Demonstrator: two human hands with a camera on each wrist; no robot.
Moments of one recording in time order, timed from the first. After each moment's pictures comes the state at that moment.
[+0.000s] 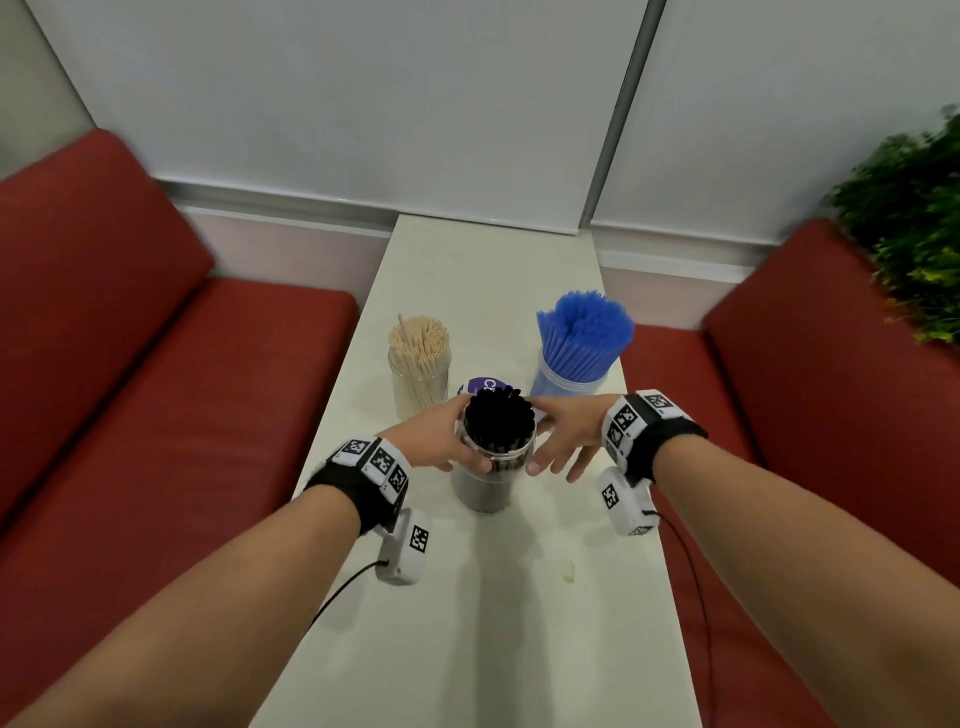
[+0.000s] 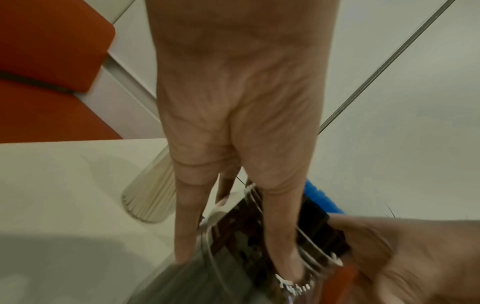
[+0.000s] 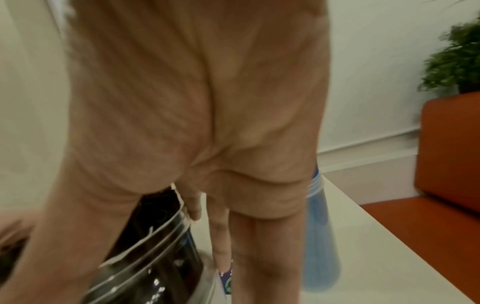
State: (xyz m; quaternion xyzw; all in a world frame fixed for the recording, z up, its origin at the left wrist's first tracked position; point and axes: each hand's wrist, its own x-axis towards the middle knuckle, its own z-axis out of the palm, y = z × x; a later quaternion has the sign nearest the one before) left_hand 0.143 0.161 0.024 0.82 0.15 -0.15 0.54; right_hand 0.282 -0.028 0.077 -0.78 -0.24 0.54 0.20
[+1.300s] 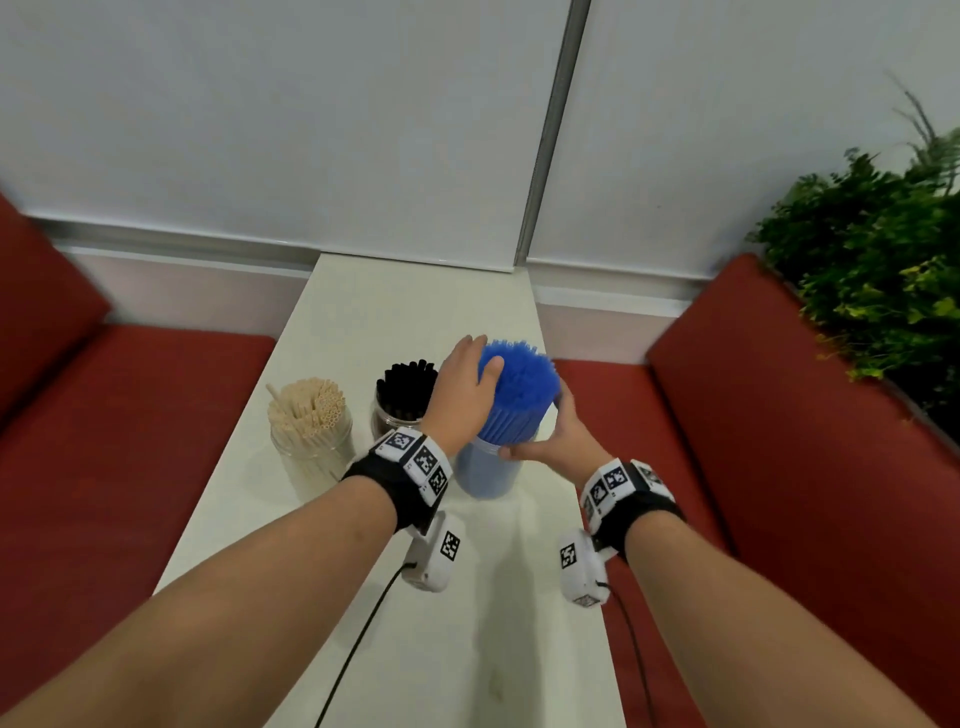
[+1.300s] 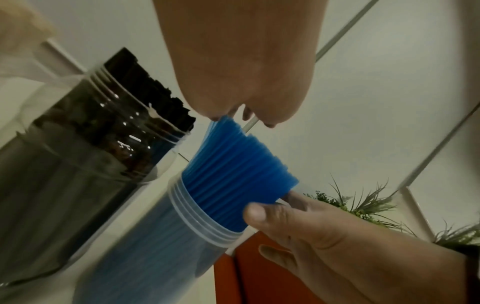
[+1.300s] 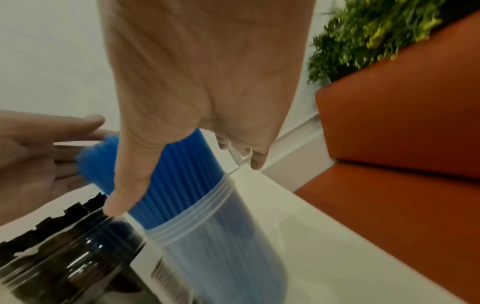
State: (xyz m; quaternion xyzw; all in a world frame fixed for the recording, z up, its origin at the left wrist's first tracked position) left_hand 0.342 0.088 0.045 0.85 0.15 0.19 0.46; right_hand 0.394 -0.080 0.023 -0.82 -0.20 0.22 0.49
